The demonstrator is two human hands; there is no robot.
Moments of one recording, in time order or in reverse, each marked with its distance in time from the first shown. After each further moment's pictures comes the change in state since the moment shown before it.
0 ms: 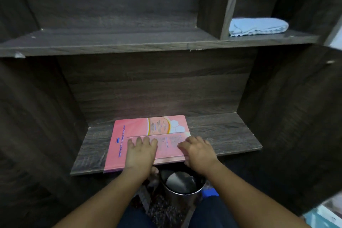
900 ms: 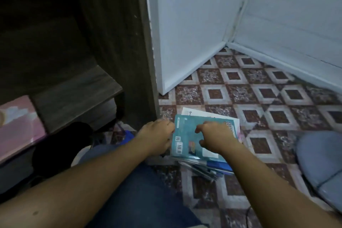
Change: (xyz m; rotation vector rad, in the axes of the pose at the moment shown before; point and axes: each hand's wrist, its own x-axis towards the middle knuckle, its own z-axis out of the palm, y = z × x) left_hand -0.087 0.389 -0.068 -0.207 0.003 1.046; right_hand -0.375 0.228 0.052 0.176 -0.292 0.727
